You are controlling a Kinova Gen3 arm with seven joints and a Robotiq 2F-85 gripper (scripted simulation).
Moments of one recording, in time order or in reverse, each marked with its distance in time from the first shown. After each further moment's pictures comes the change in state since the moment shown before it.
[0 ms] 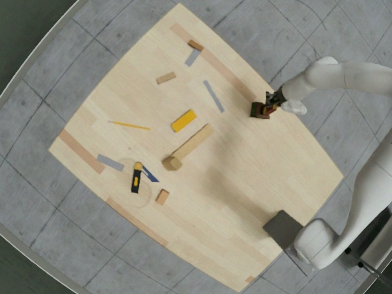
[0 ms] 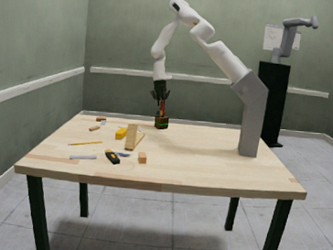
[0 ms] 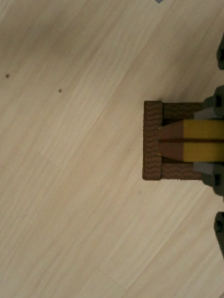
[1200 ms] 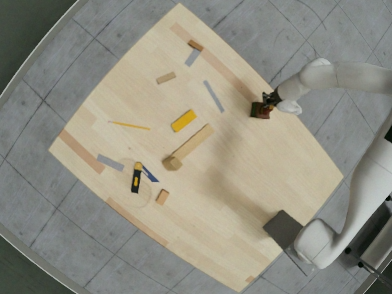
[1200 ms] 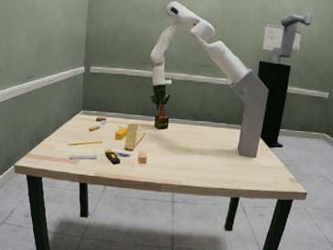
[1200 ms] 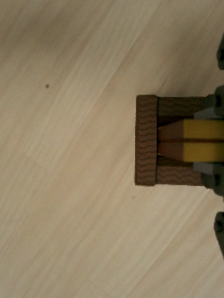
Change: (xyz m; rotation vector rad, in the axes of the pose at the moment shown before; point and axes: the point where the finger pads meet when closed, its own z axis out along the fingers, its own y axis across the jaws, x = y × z) arm -0.008 0.000 0.029 0.000 0.000 0.000
